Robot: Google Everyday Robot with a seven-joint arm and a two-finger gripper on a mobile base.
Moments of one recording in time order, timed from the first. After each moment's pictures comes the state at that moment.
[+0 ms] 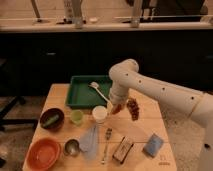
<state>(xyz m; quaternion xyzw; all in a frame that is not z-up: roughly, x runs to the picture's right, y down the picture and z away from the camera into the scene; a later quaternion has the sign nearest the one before) 0.043 0.106 0.756 -0.15 -0.35 -0.79 0.49</state>
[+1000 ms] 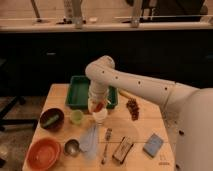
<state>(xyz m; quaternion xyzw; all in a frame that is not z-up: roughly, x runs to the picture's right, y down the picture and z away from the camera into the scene) -0.051 0.098 0.754 -0.15 -0.35 -0.77 0.52</state>
